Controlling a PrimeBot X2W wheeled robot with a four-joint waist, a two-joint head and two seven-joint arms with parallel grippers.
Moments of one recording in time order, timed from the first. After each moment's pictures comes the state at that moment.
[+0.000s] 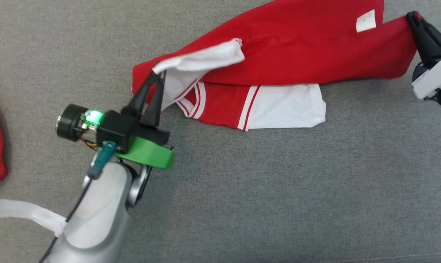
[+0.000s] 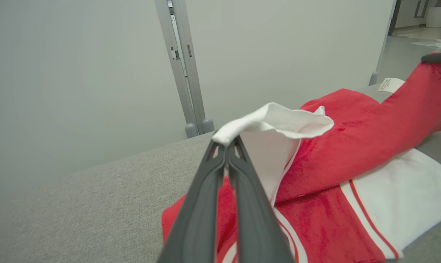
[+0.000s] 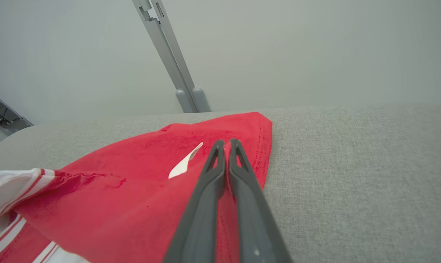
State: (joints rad) left arm -0.51 0.17 -0.42 0.22 -0.16 0.01 -0.26; right arm -0.85 -0.71 0.65 0.48 1.08 0.13 -0.16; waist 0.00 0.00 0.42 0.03
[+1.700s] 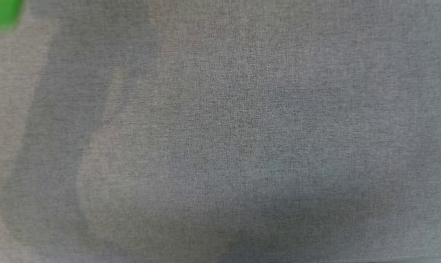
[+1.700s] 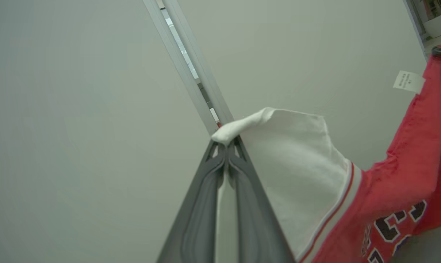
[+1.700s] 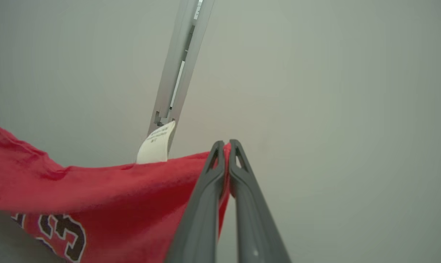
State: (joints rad) left arm -1.17 0.49 -0.39 0.00 -0.21 0.02 -0.26; right arm -1.24 -0.62 0.30 0.22 0.31 0.13 -0.26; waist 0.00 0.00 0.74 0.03
